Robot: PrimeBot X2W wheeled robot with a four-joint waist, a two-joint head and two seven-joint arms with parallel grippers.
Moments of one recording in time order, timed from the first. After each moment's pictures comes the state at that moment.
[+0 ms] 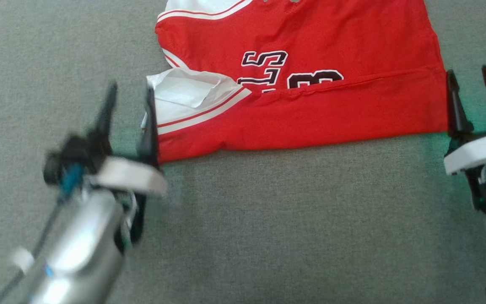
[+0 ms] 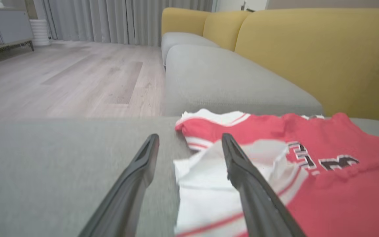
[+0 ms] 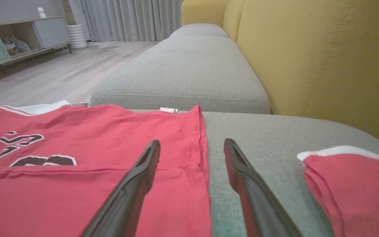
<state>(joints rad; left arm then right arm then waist) -0.53 0.29 -0.58 0.36 -0.62 0.18 -0.25 -0.48 -0.37 0.15 0.56 0.33 0.13 -0.26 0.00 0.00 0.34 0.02</state>
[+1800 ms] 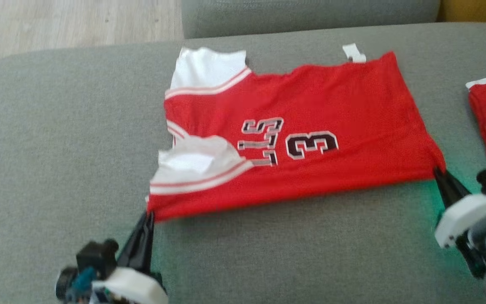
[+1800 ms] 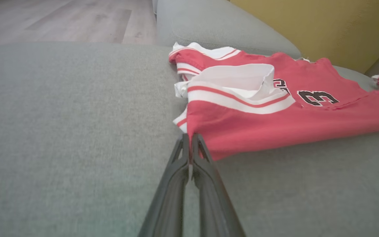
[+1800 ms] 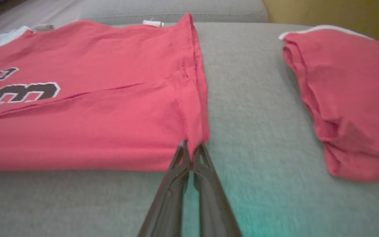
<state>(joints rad) -0.11 0.37 -0.61 0.22 -0.65 0.19 -0.16 -0.40 -0.43 0.41 0.84 0.54 0.13 -0.17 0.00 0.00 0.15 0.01</state>
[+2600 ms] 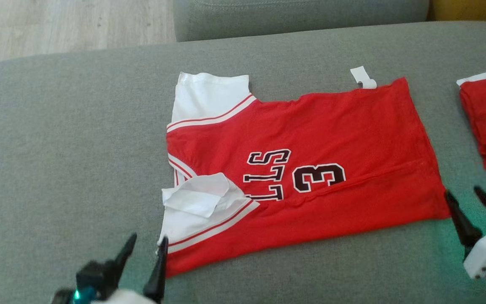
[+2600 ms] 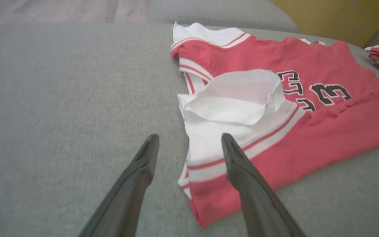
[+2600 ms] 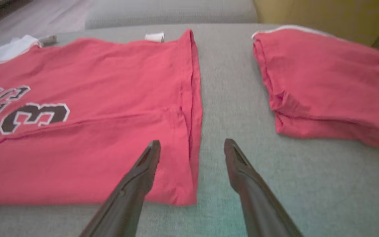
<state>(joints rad) 0.07 0.47 -0.64 -0.04 -0.64 0.32 -0.03 -0.03 -0.54 0.21 0.36 0.55 0.13 0.01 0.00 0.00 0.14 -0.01</state>
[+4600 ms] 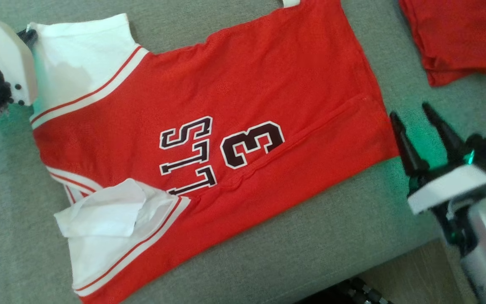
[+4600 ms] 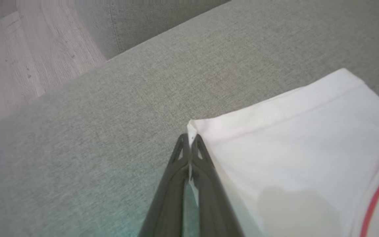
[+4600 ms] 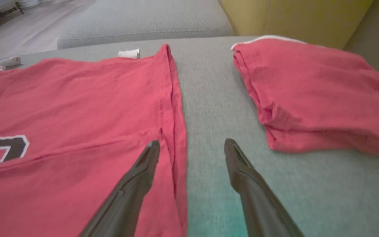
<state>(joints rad) -1.03 0.61 -0.67 0.64 -0.74 -0.12 0.61 -0.28 -0.37 0.28 0.26 0.44 0.13 -0.12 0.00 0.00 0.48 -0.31</state>
